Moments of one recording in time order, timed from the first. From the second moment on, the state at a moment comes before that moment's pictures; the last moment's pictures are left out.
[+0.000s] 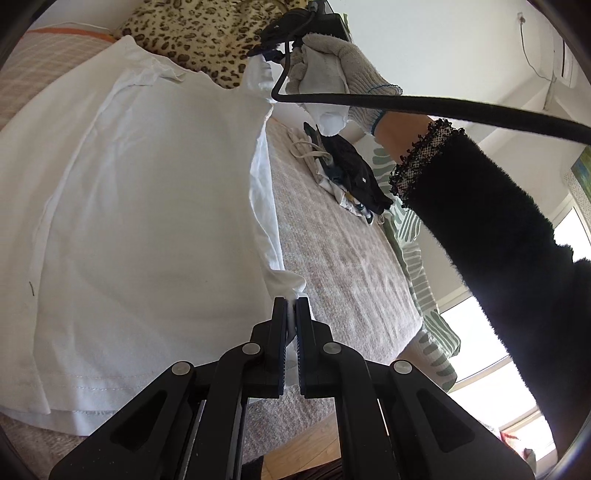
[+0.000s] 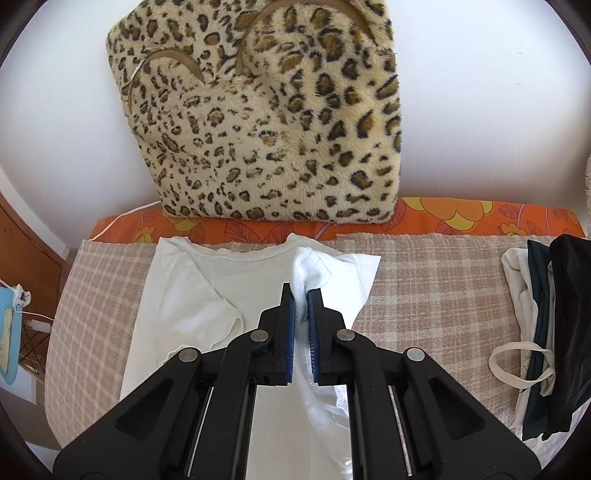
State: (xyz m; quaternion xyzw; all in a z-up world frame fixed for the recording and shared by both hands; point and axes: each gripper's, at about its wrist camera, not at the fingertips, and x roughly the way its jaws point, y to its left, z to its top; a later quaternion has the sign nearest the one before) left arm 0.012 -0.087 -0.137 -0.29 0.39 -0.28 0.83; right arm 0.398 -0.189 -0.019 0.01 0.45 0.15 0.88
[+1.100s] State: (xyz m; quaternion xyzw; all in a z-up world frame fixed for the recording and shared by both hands) left arm -0.014 -0.046 -0.139 -0.27 0.37 -0.22 0.86; right arm 0.393 -0.072 -0.065 -0.06 0.47 0.17 0.86
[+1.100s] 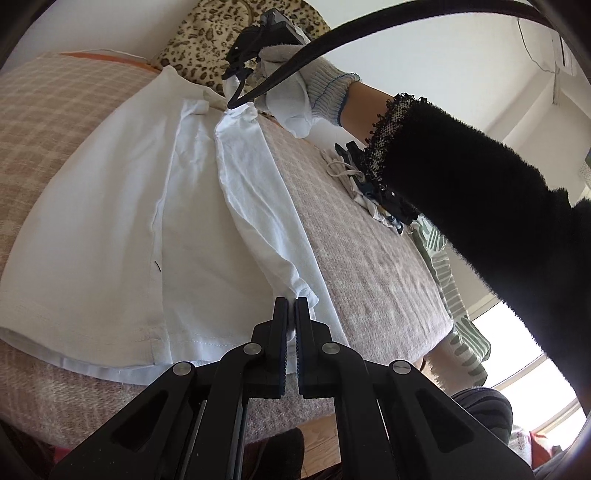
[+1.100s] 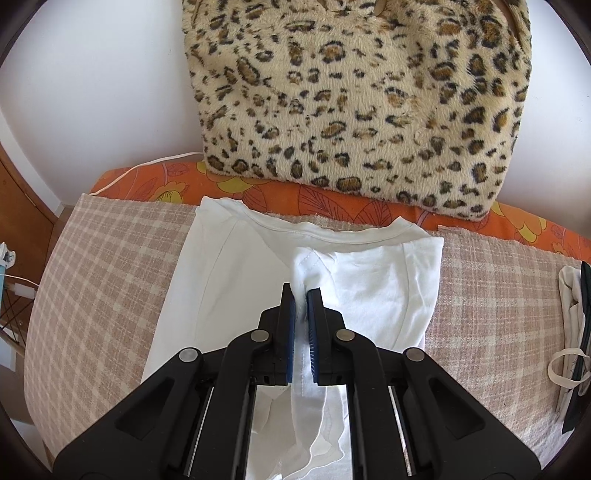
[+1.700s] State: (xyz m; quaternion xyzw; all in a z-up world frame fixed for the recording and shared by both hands) left arm -0.023 -0.029 -0.144 -0.27 0.38 -0.19 0.87; right arm 0.400 -0.066 -0.067 -0.06 0.47 0.15 0.87
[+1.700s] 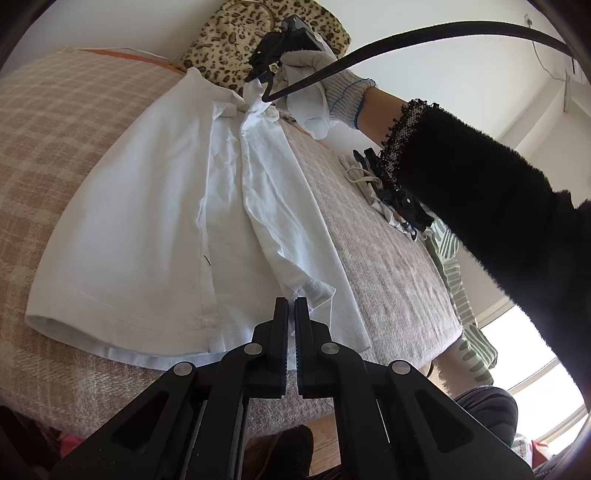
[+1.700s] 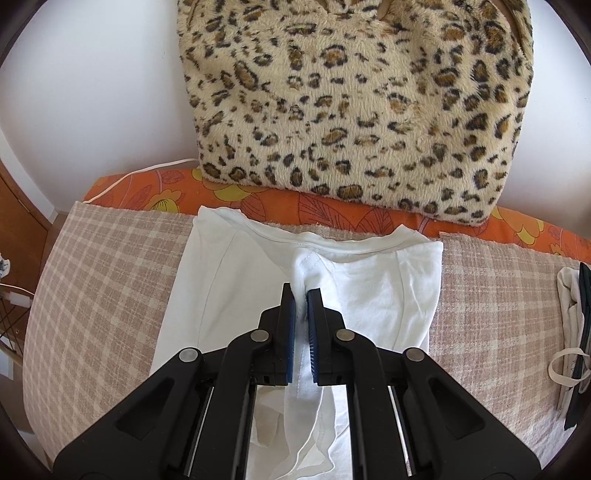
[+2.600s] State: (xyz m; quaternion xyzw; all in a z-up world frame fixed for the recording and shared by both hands) left arm -0.034 -0.007 -0.125 -0.25 0.39 -0.16 0.87; right arm 0.328 -0.140 -0.003 0.06 0.43 0.24 0.87
